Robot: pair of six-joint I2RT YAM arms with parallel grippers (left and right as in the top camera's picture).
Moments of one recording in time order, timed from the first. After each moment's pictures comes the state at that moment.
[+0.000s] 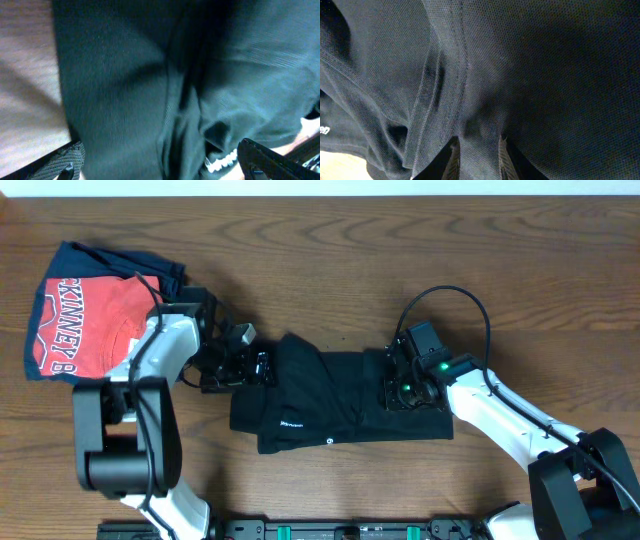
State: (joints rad) left arm 0.00 1.85 1.12 -0.97 0.46 0.11; right arm 0.44 1.59 0.84 -0.55 -0.27 0.40
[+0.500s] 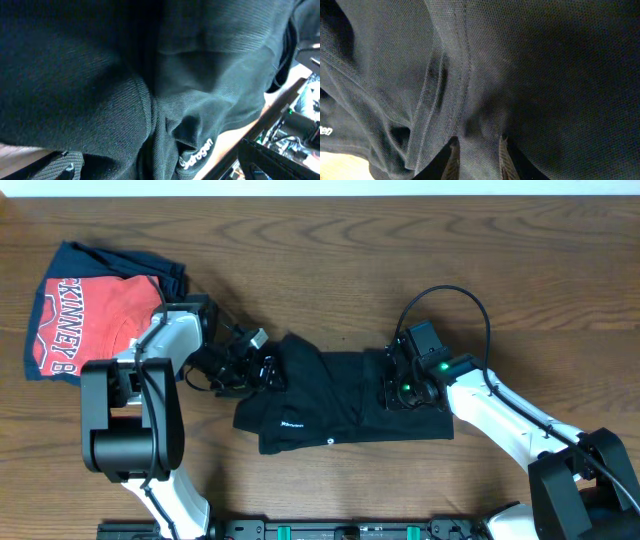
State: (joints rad) left arm 0.00 1.93 1.13 -1.03 0.66 0.27; right arm 0.44 1.59 0.84 -0.54 -0.27 0.40
